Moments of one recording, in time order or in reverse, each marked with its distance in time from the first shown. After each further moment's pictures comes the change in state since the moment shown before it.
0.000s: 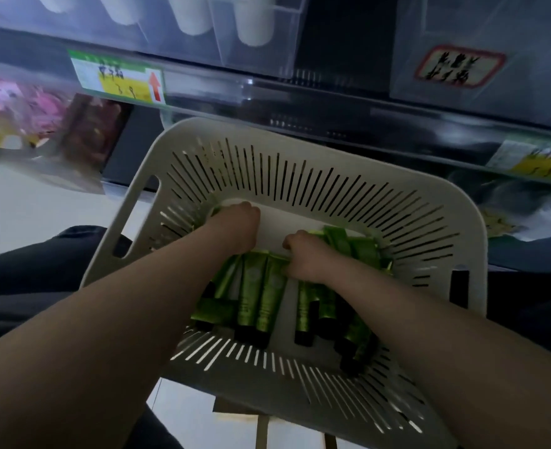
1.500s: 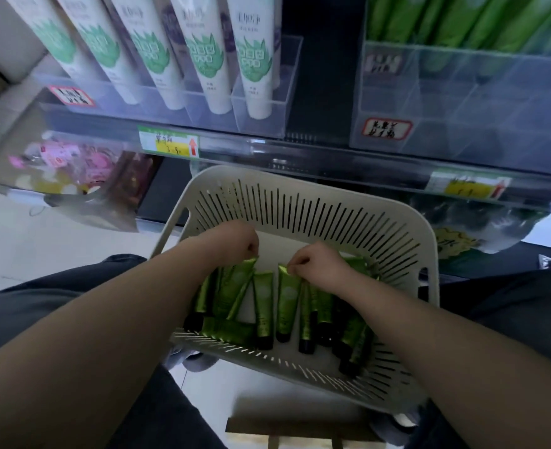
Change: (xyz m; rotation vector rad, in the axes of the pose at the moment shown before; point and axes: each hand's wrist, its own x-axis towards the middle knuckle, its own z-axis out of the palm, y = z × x) left_hand -0.066 -0.012 -0.053 -0.021 0.041 0.181; right_hand -0.066 -0.008 -0.027 0.489 0.277 -0.063
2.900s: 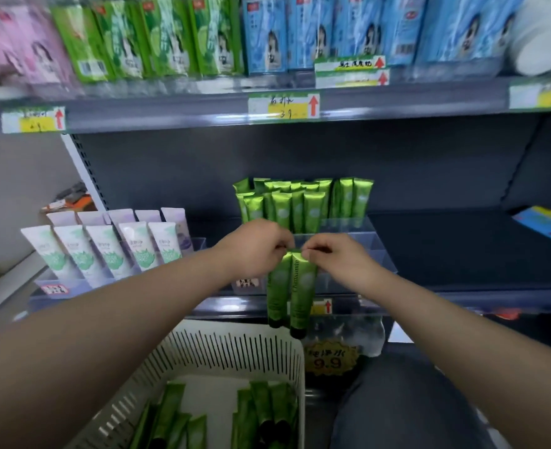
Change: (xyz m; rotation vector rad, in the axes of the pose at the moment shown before) left_hand -0.086 0.239 -0.216 0.172 0.698 0.370; right_hand -0.180 -0.044 -0.253 0.135 0.550 -0.421
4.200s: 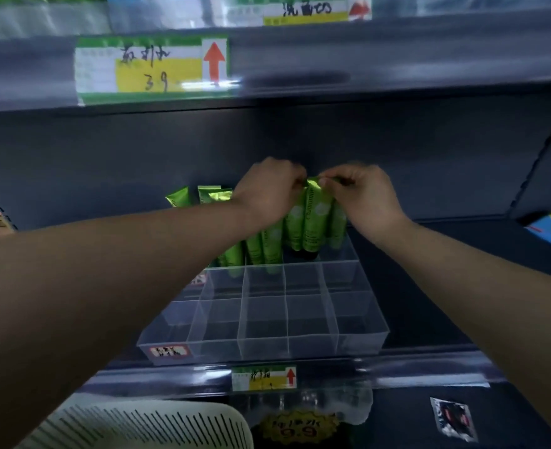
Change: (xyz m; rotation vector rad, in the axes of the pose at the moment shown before) left_hand 0.214 -0.003 0.025 0.049 0.288 -0.049; right_hand 0.143 0.075 -0.114 -0.076 0.466 -0.179
